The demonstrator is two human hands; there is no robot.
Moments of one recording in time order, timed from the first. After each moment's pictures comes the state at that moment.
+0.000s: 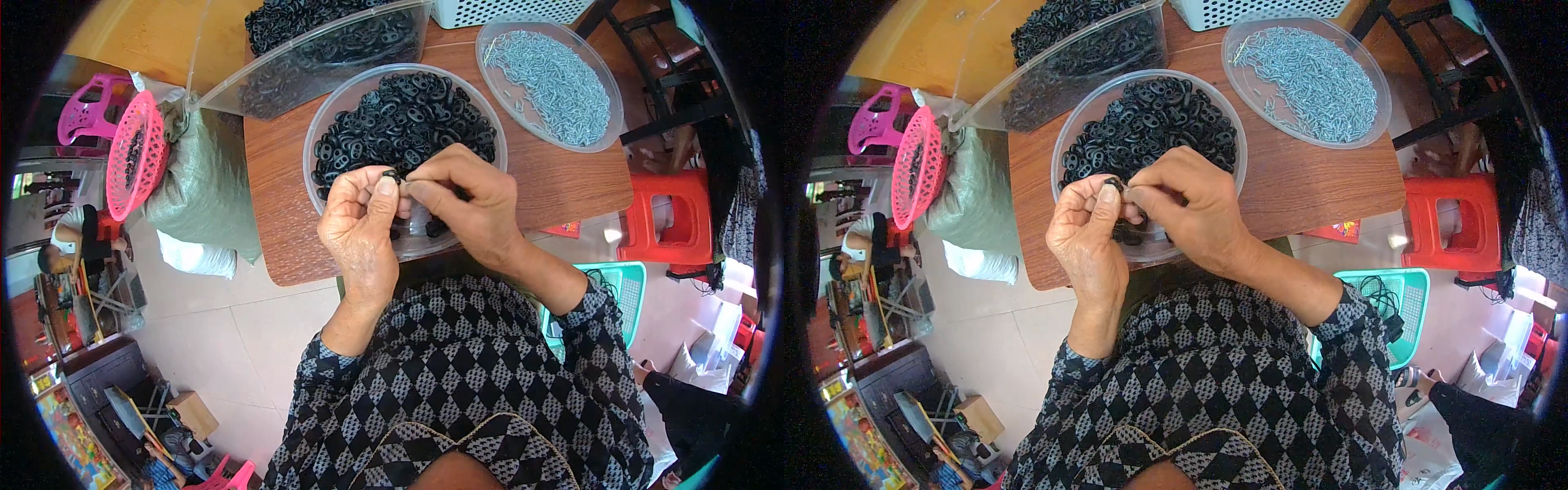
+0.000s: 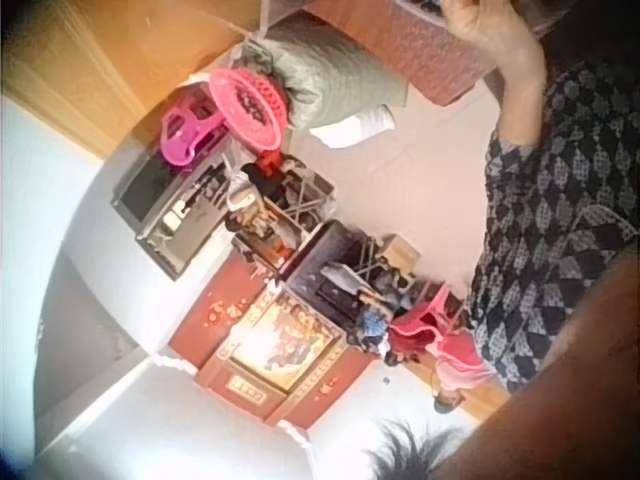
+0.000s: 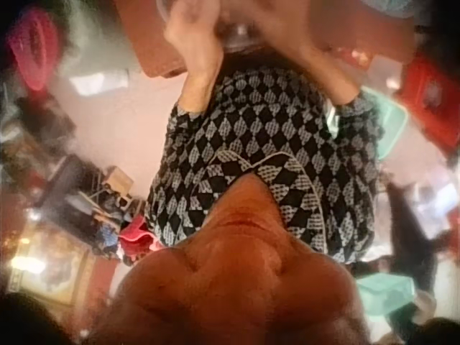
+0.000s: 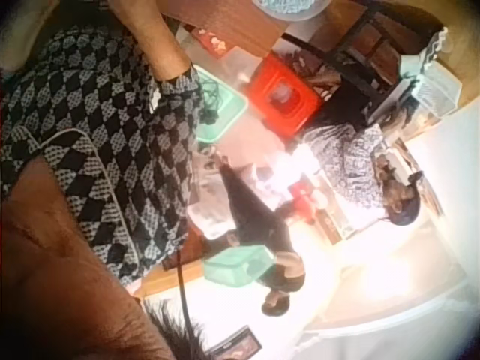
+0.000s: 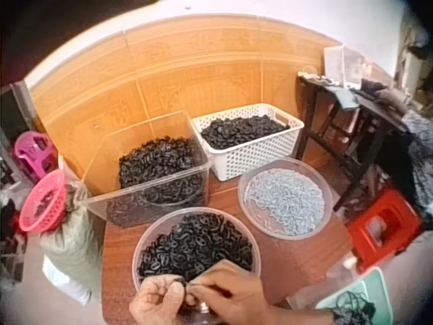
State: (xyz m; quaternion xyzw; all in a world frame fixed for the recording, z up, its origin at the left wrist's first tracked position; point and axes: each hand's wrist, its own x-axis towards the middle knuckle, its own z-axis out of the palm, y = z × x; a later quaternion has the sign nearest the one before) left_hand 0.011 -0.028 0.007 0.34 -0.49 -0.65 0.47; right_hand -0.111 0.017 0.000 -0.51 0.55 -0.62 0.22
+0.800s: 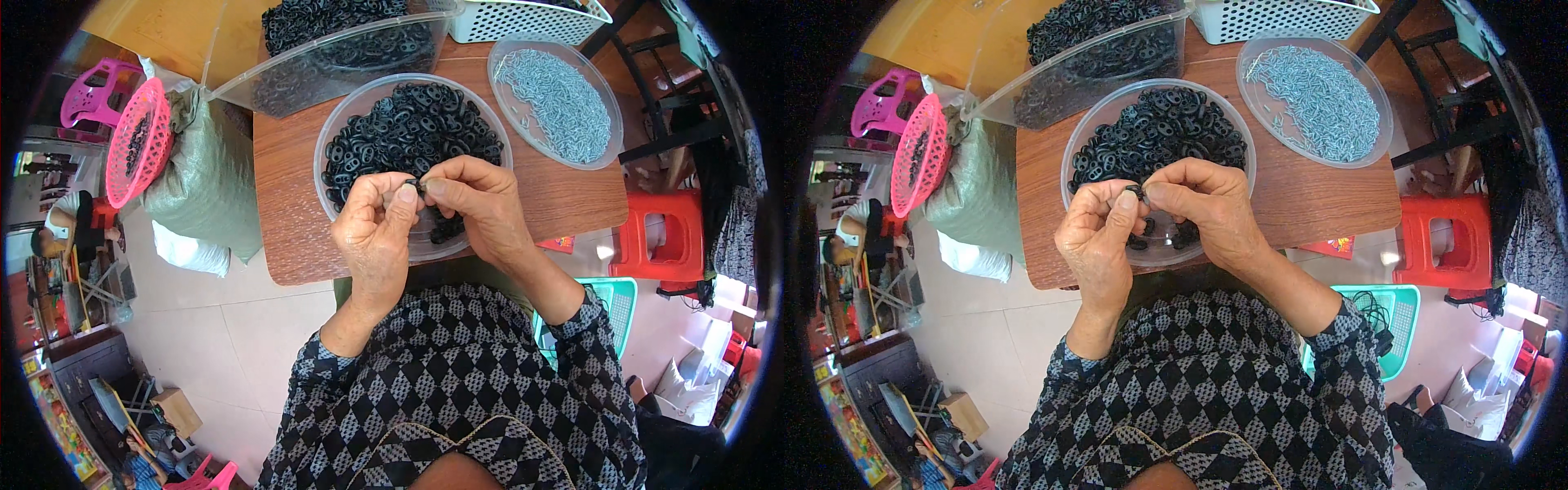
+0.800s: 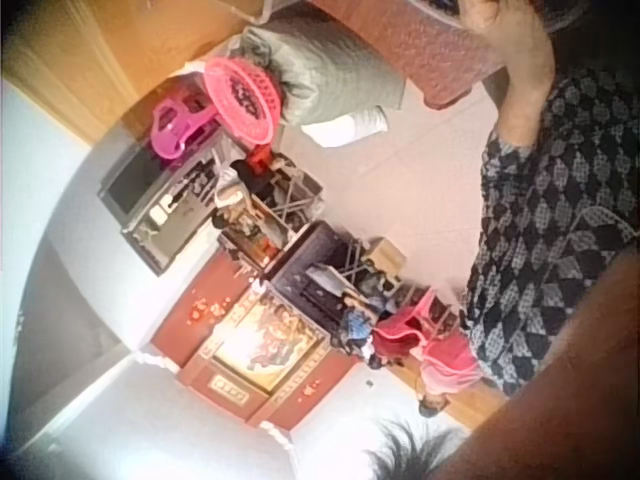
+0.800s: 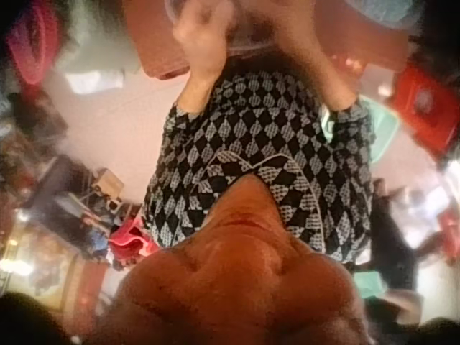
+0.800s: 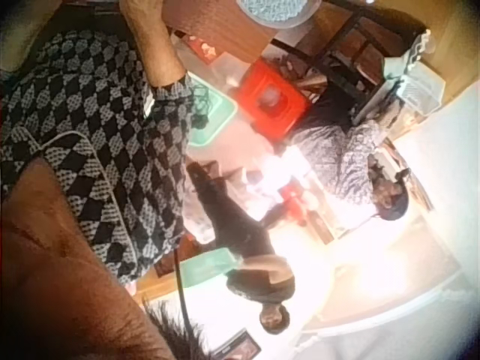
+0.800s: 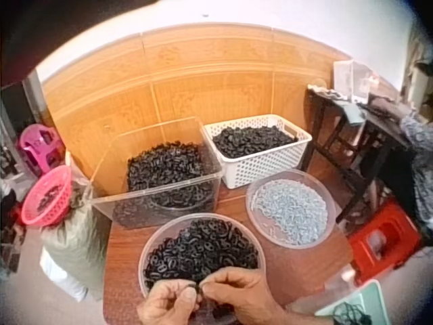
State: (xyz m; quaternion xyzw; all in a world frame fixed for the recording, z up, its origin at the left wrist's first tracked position) left_hand 0.014 -0.028 0.016 0.35 -0.57 -0.59 0.45; right_hand -0.112 0.019 -0.001 -0.29 0.45 -0.68 0.51
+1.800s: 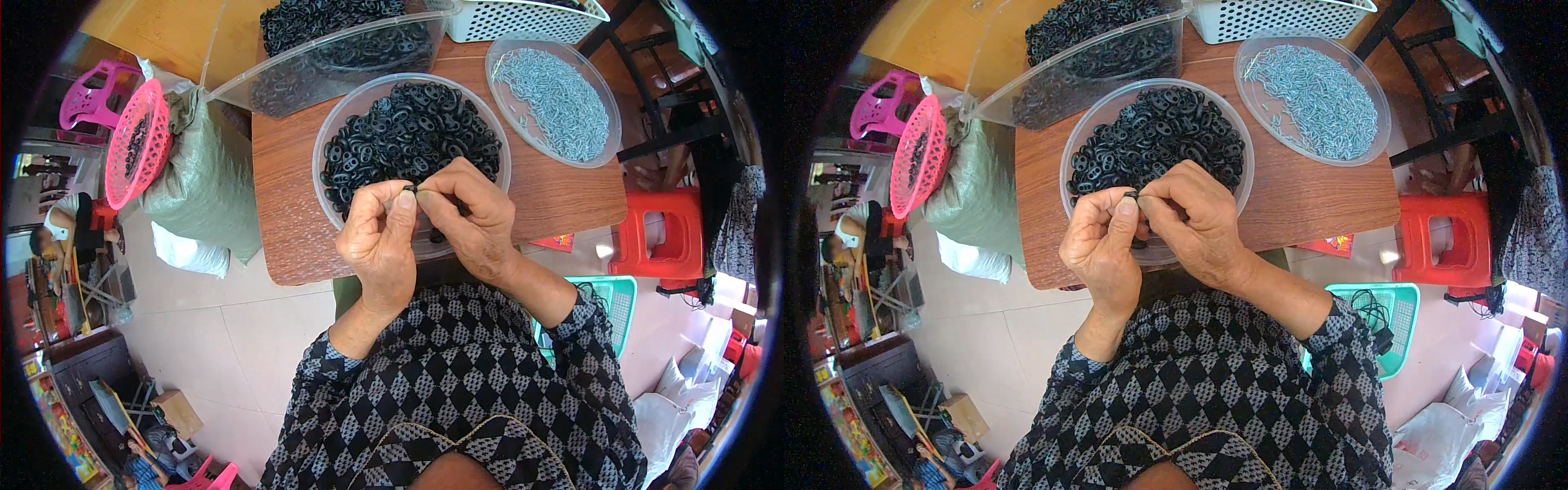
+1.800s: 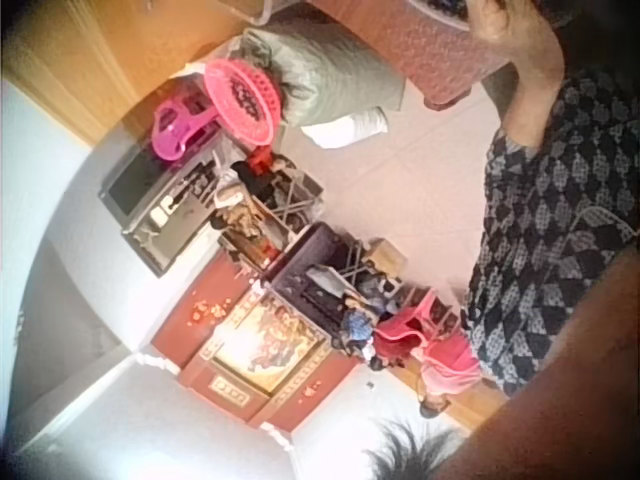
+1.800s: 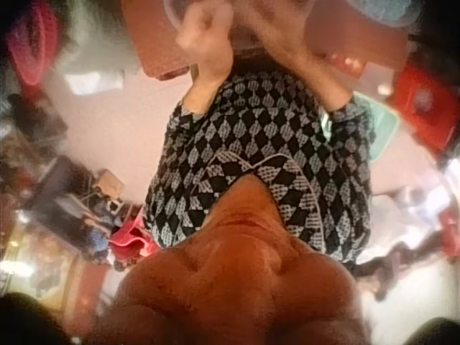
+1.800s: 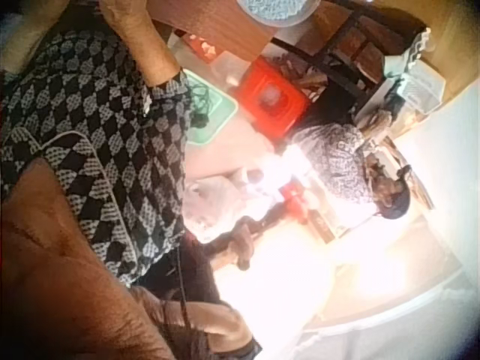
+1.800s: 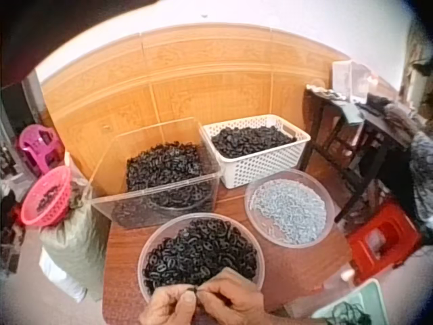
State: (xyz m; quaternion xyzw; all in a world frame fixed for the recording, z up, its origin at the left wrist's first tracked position) left_hand 0.011 -0.019 0.000 0.33 -0.58 -0.54 0.51; right_hand -0.101 0.018 0.002 -0.54 0.55 -0.61 0.17
